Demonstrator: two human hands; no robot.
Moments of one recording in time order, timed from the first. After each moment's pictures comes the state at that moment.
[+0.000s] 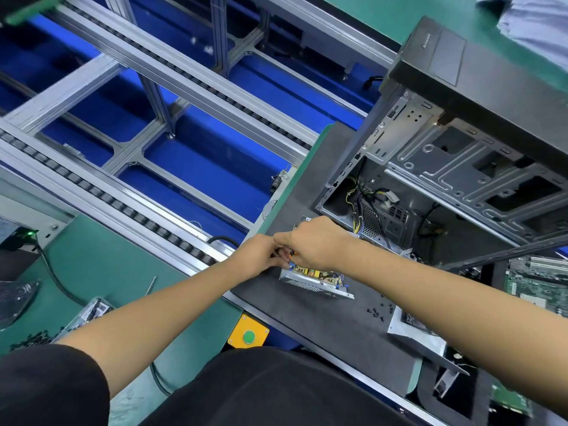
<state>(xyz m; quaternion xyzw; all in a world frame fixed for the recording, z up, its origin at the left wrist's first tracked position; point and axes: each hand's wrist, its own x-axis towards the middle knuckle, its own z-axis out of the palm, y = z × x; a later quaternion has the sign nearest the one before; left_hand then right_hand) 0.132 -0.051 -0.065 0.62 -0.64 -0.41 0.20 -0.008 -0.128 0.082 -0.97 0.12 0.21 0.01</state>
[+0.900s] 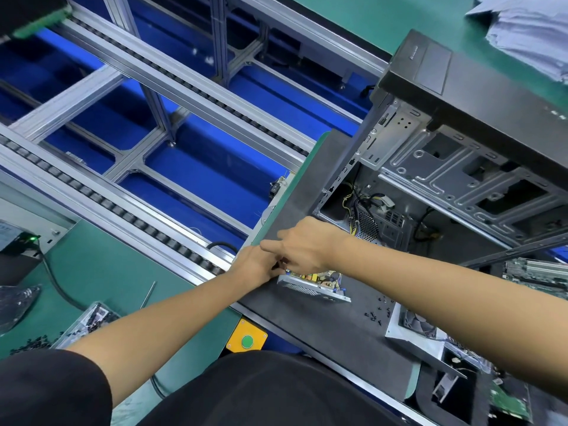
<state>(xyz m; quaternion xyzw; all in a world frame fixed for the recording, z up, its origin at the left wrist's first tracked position) 0.116 -0.044 -0.061 0.67 -0.71 -0.23 -0.01 -0.002 -0.131 0.085 -0.98 0.00 0.21 -0.07</state>
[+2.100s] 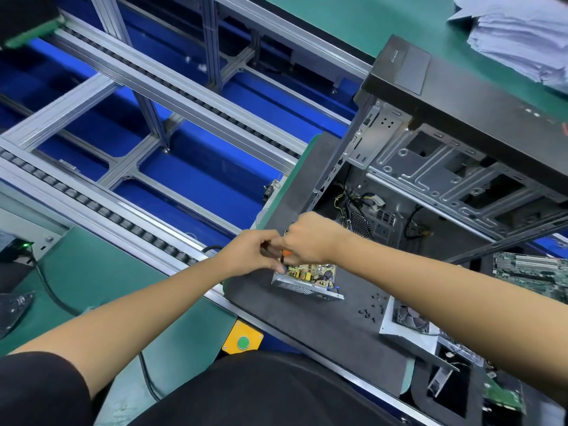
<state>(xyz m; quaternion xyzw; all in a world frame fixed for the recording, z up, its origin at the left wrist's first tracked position) 0.141 -0.045 -0.014 0.56 -0.60 -0.48 0.32 -0.015 -0.141 0.093 -0.97 0.02 0.20 -0.10</state>
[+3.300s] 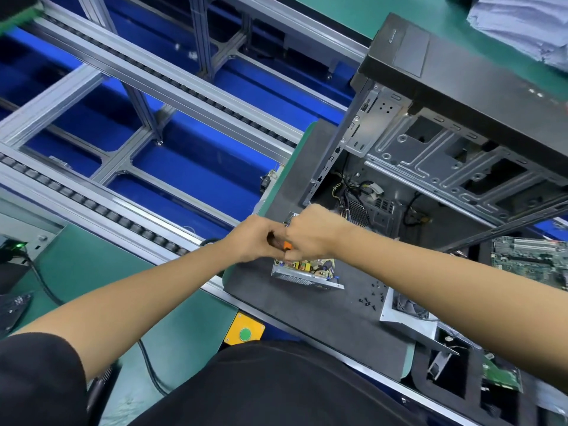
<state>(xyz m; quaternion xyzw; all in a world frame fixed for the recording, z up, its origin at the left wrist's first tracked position) 0.136 -0.065 -0.003 0.57 -0.66 -0.42 0.25 -0.024 -0.141 0.084 -0.98 0.05 0.19 -0.10</state>
